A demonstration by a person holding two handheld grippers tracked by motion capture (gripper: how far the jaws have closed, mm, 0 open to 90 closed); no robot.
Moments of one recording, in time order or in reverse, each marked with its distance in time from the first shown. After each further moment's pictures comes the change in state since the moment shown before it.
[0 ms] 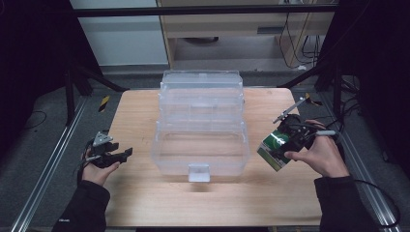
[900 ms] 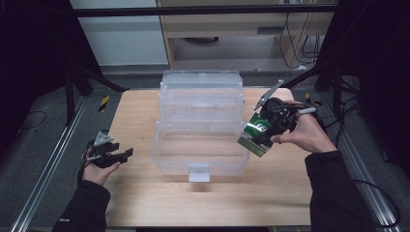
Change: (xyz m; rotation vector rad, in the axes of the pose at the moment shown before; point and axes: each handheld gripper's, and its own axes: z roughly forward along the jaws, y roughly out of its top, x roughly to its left) left arm 0.000 0.000 0.002 0.007 -0.005 0.004; right arm 0.005 0.058 -0.004 -0.091 0.115 -0.254
